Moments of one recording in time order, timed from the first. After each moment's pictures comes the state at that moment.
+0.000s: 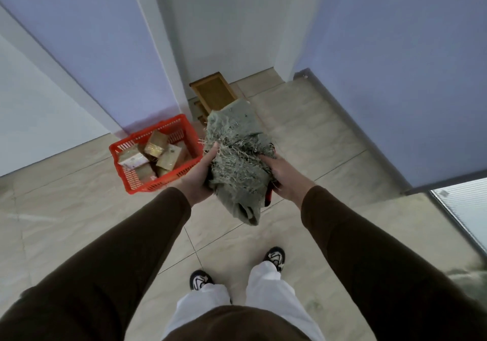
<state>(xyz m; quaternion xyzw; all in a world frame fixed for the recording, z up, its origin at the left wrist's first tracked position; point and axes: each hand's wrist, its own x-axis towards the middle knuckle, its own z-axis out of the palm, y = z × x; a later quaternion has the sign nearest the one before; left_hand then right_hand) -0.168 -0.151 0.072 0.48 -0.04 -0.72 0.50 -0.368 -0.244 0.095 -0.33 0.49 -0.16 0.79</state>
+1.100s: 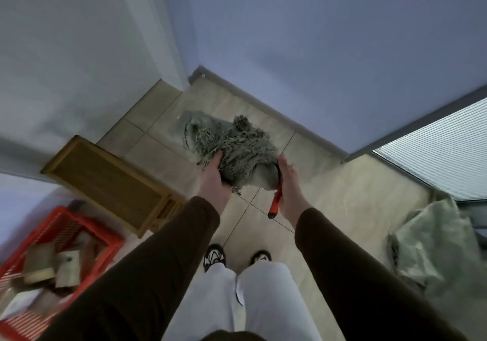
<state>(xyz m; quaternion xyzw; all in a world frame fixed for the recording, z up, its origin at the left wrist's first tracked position) -0.465 -0.564 0.008 0.53 0.10 -0.68 0.49 -0.631 -0.530 -0.006 -0.10 0.66 -0.42 0.61</state>
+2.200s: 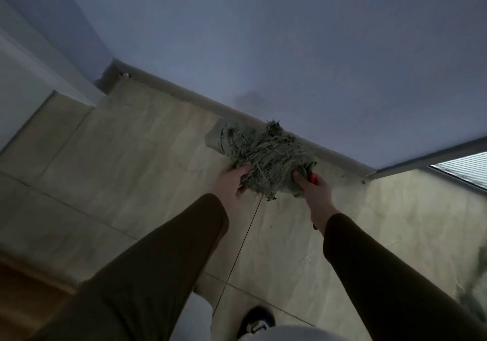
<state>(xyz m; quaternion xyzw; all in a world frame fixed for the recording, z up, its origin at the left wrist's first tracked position) -0.690 -0.847 -0.415 0.62 -0.10 -0.74 0.22 -0.890 -0.763 -0.421 -0.12 0.78 -0.38 0.48</state>
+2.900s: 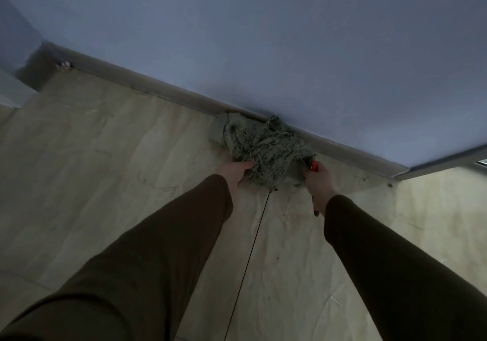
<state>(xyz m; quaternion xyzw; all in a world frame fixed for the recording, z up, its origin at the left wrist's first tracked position) -0.754 -0.937 -0.625 0.64 -0.26 -0.71 0.14 -0.950 -0.845 -0.631 -0.16 0.83 -0.33 0.41</state>
